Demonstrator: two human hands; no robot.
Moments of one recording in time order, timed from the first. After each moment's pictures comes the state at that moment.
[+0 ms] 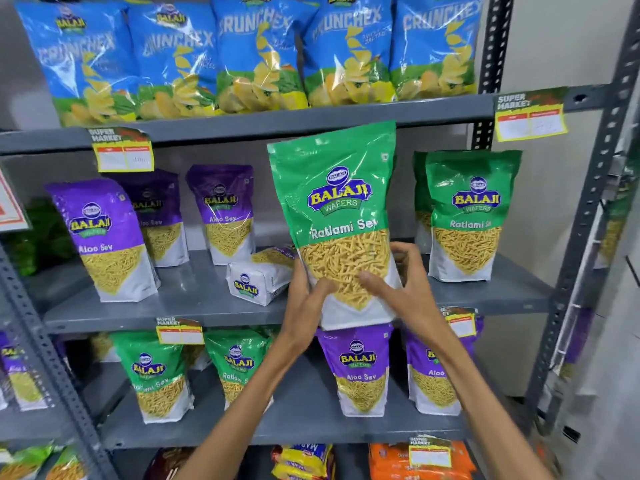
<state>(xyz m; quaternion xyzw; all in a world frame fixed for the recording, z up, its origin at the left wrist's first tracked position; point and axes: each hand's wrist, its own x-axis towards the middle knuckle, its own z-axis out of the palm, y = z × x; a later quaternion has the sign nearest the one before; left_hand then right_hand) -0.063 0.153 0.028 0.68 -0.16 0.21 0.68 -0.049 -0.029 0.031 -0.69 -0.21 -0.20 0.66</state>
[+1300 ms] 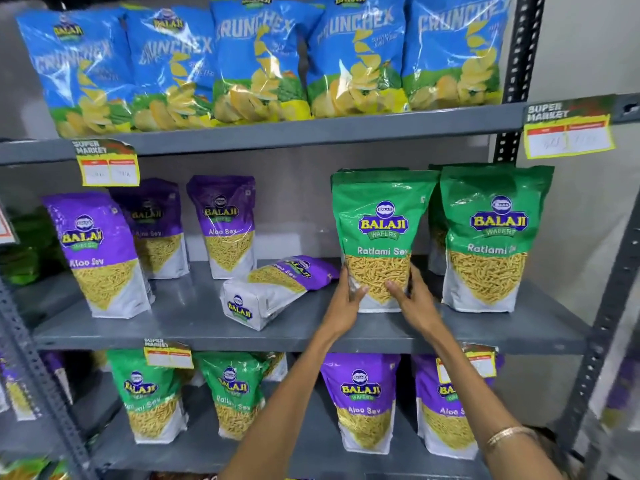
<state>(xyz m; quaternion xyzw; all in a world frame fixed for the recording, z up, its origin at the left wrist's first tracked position) 0.098 0.111 -0.007 0.77 -0.18 0.14 0.59 0.115 -0.062 -0.015 -0.78 -0.16 -0.19 0.57</state>
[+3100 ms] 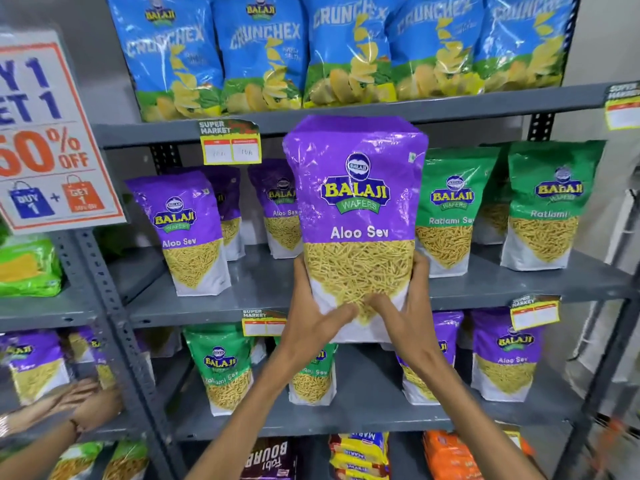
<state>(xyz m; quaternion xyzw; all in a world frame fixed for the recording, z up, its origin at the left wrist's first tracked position) -0.102 0.357 0.015 0.70 -0.25 0.20 0.64 -0.112 0.188 0.013 -0.66 -0.22 -0.29 0.65</state>
